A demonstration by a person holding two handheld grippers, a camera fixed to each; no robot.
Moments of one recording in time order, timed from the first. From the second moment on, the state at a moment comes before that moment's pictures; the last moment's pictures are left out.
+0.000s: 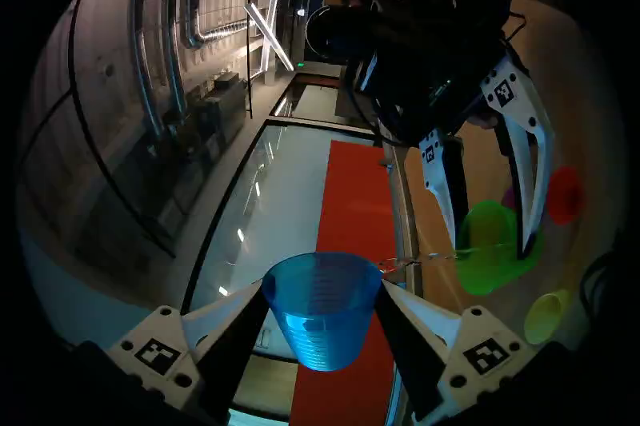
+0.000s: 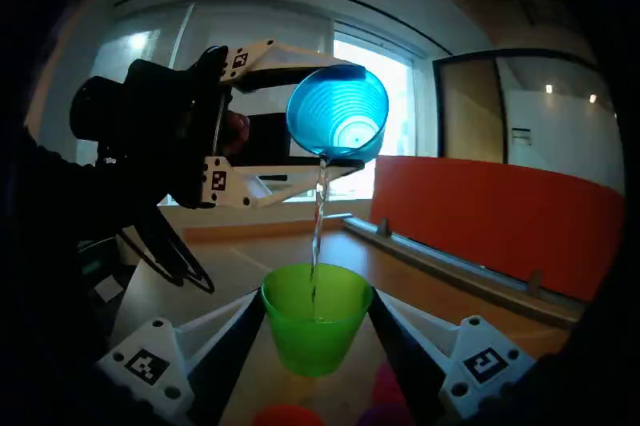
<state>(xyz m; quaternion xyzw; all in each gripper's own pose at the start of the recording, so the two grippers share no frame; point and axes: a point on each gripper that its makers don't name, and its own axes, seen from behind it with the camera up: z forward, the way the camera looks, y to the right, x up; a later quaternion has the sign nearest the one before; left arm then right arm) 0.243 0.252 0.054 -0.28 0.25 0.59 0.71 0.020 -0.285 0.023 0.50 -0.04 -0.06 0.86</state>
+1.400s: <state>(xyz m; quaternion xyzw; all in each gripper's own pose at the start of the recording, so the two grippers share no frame) 0.255 0.253 0.049 -0.25 0.28 0.64 0.67 0.022 -0.285 0.024 0.50 -0.04 -0.06 0.87</state>
